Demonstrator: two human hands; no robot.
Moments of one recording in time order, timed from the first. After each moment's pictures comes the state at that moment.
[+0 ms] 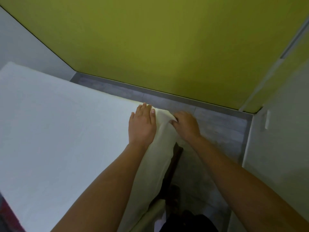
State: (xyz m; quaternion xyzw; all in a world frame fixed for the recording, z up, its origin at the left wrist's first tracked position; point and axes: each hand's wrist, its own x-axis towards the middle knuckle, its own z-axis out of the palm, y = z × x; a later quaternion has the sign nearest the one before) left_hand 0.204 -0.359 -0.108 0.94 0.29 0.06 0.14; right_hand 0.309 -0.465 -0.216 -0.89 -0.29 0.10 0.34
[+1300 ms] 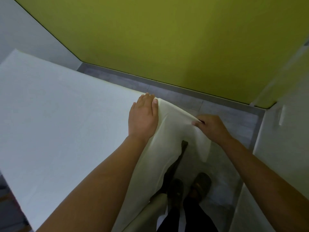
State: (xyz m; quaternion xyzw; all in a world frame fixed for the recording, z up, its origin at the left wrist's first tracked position) left_hand 0.205 -0.361 -0.104 0.94 0.30 0.07 0.15; right_hand 0.328 -0.540 -0.240 -0.84 -0.32 0.20 0.39
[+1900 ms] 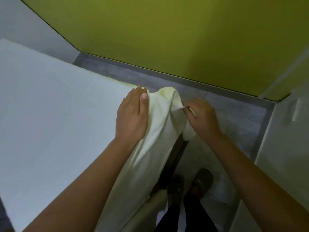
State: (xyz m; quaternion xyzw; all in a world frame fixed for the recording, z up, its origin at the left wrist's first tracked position) left_hand 0.202 -0.356 -0.108 0.91 0.32 0.10 0.24; right_hand 0.324 -0.492 -0.242 -0.78 -0.39 -0.08 0.48
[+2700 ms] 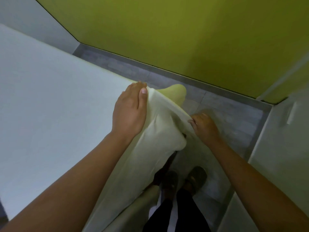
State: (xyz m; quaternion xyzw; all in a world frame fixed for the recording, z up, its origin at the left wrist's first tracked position) left_hand 0.203 -0.360 -0.106 0.92 0.31 0.11 0.20; right_hand 0.323 -0.523 -0.319 -0.85 -0.41 0.05 0.33
